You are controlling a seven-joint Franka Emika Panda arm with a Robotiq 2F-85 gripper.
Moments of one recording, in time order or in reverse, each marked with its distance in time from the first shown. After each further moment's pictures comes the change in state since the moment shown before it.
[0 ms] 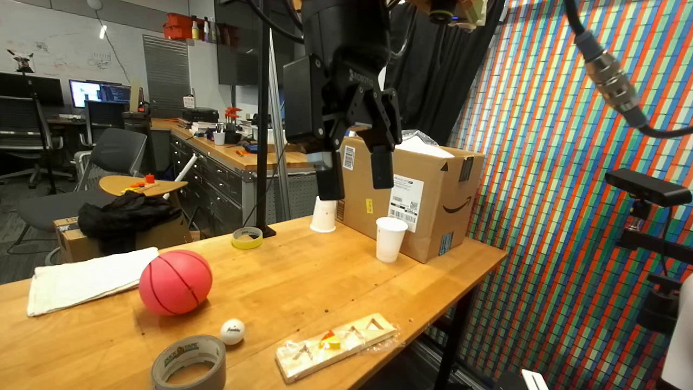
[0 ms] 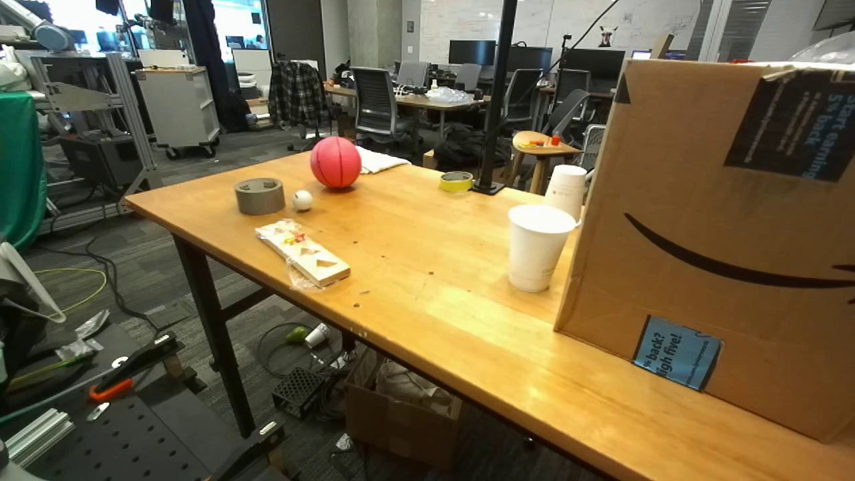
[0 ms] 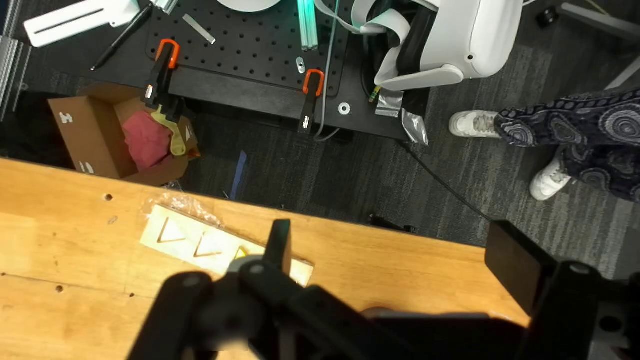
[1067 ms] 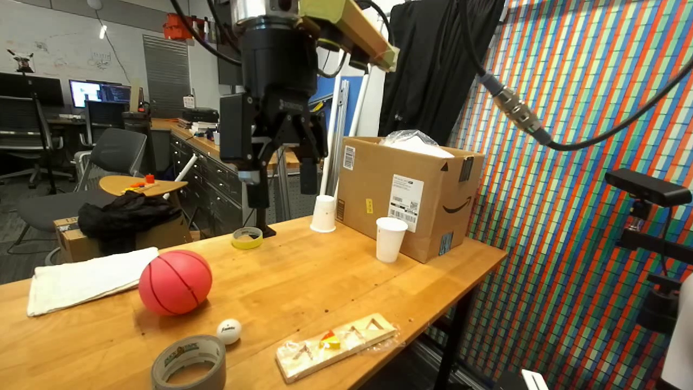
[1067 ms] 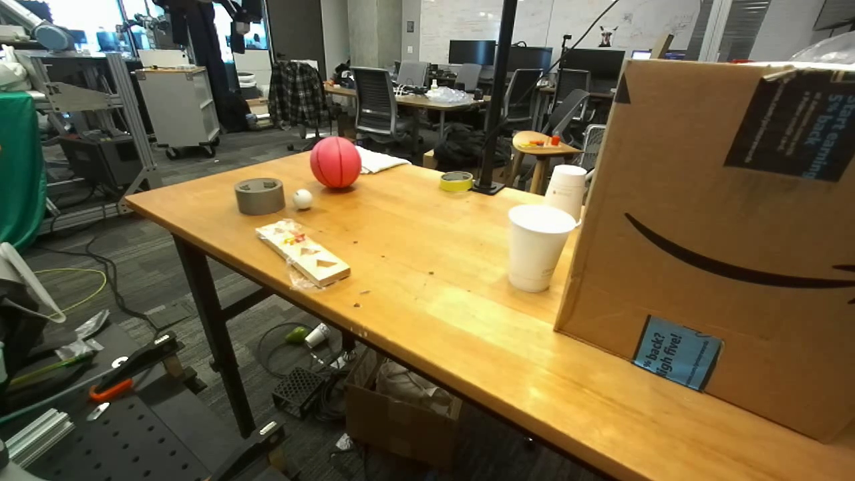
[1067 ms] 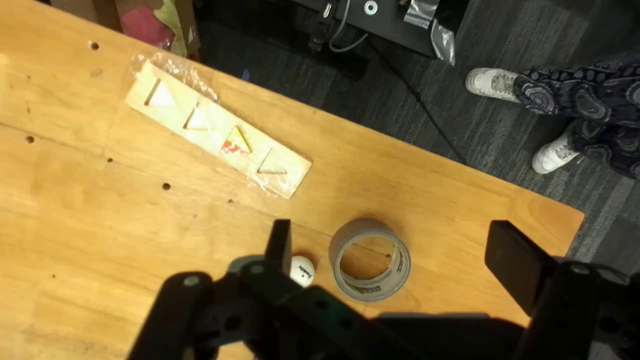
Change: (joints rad) arm 0.001 0.193 0.015 0.089 -0.068 0.221 -0.147
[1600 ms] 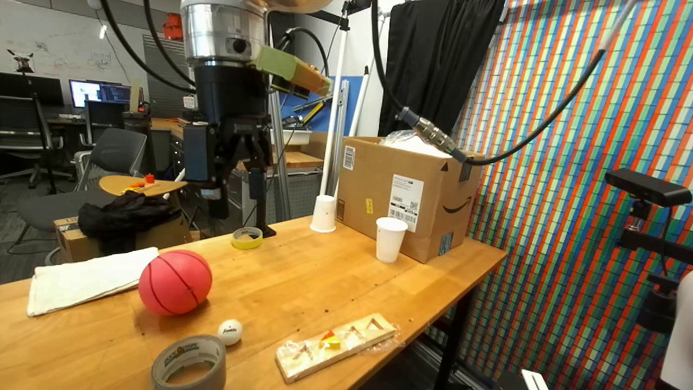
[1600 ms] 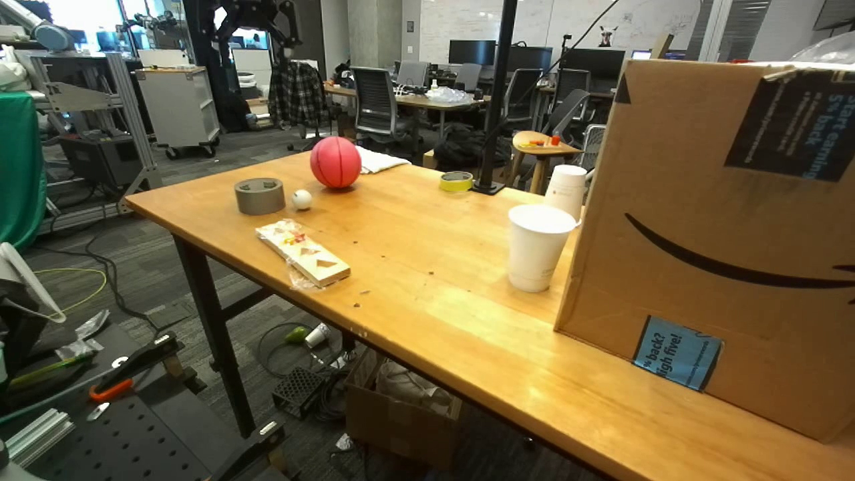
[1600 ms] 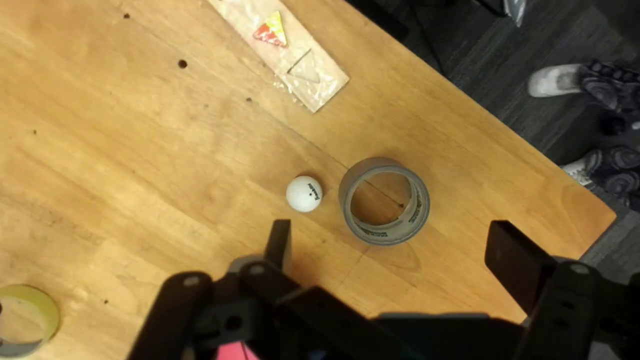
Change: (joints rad) arm 0.020 0.205 0.003 0.131 -0.100 0.130 -0.210
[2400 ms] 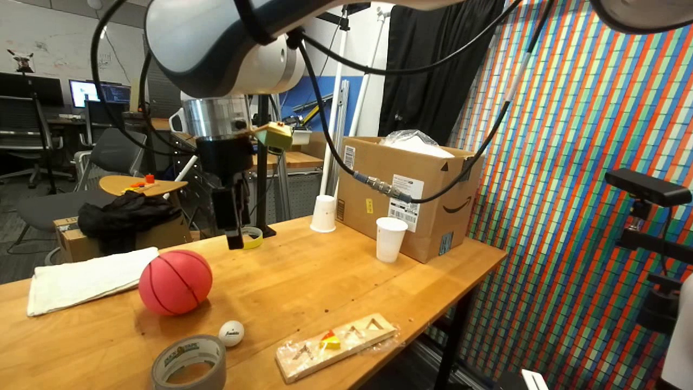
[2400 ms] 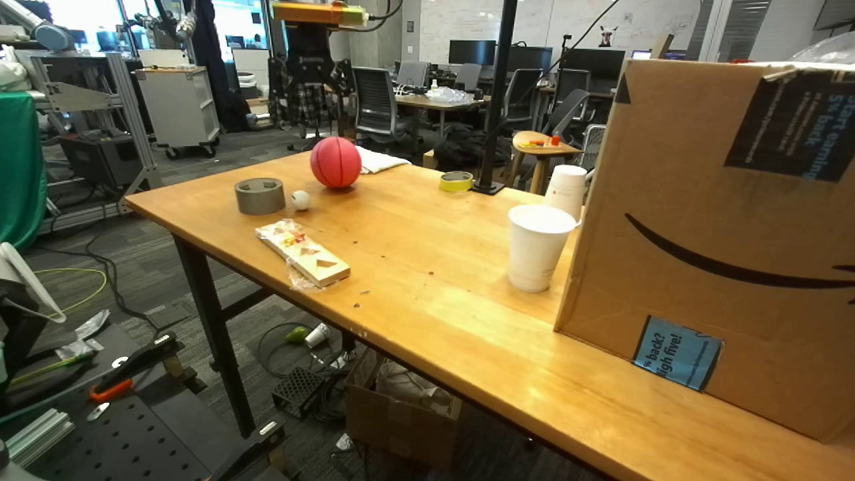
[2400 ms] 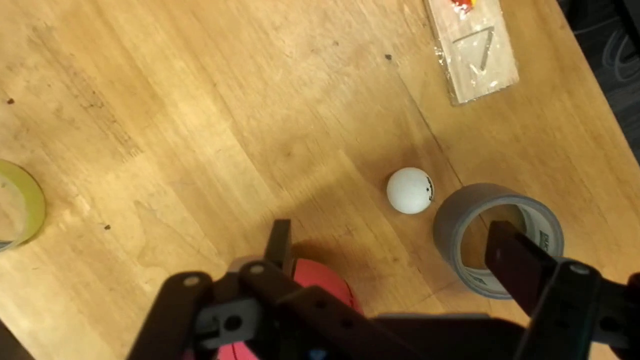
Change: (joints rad) arm -0.027 0.255 -0.028 0.103 -0.175 0.135 -0.369
